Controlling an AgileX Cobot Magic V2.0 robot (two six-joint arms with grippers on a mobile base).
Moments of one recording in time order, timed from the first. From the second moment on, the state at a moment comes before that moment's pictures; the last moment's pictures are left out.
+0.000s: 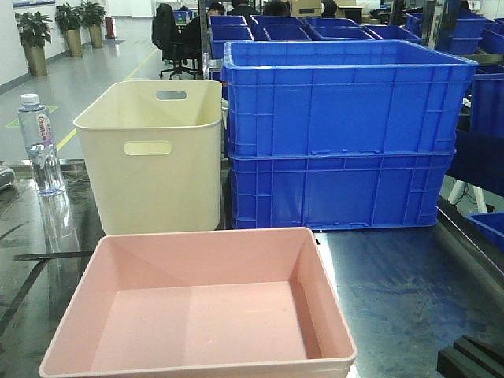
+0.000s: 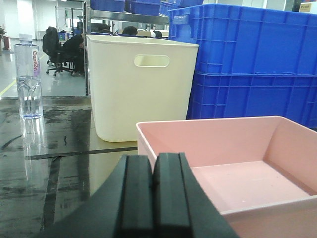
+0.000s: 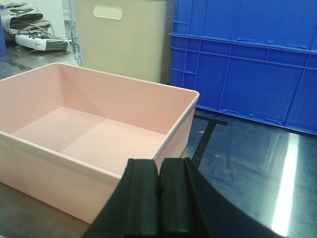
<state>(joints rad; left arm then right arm) -0.21 0.27 -0.30 -0.26 0.09 0.16 0.46 0.58 -0.41 -0.27 0.06 0.21</state>
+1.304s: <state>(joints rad) -0.02 -0.01 0.03 -0.12 0.17 0.13 0.46 0.58 -0.41 -0.27 0.06 0.21</state>
